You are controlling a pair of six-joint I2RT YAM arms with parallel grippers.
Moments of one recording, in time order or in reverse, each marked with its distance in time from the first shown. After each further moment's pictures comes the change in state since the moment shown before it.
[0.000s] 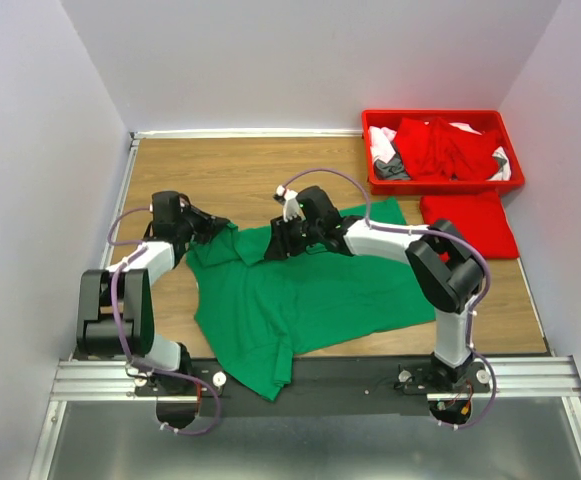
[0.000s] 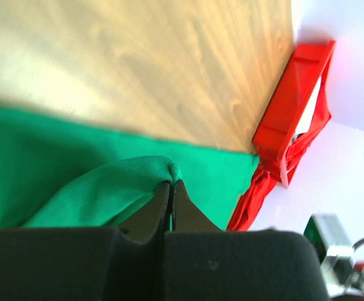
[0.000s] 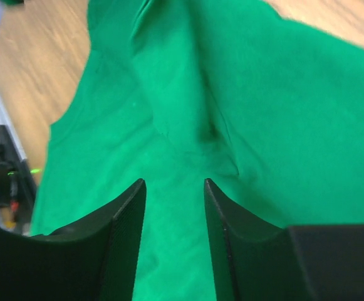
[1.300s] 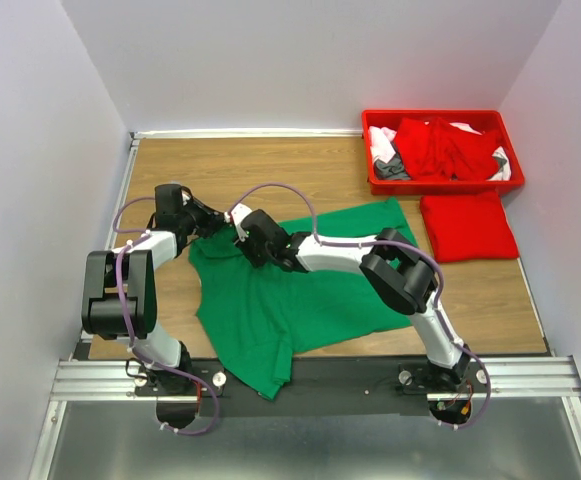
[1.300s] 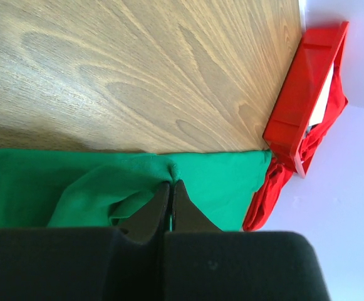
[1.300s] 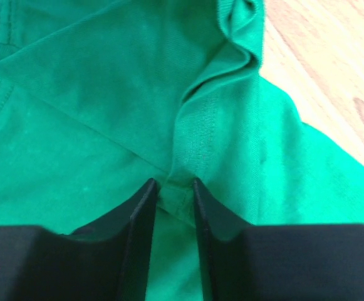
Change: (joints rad) left arm 0.007 0.147 0.108 0.029 0.056 0.101; right arm 0.241 0.259 0.299 -0.068 0.576 -0.318
